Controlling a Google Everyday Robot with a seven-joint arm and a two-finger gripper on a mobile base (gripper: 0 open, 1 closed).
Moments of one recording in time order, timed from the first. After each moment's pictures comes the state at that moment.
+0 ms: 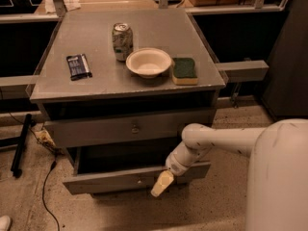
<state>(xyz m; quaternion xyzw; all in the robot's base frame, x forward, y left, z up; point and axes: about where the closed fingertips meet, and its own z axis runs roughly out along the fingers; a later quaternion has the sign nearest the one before) 0.513 -0.037 0.447 -0.48 0.84 0.25 0.08</state>
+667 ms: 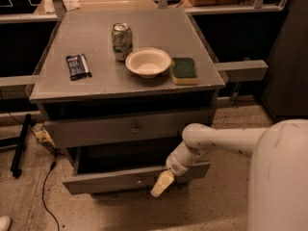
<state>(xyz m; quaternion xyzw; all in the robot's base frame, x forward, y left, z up) 0.508 -0.041 0.447 -0.47 0.84 0.26 0.07</state>
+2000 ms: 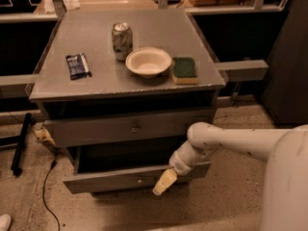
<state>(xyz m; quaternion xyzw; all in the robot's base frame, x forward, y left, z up) 0.506 -0.049 0.468 -0.45 0.85 0.26 0.08</state>
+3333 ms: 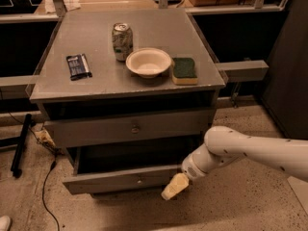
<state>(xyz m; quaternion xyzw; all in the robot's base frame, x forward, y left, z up) 0.471 -0.084 0.517 -0.40 0.88 0.24 0.11</state>
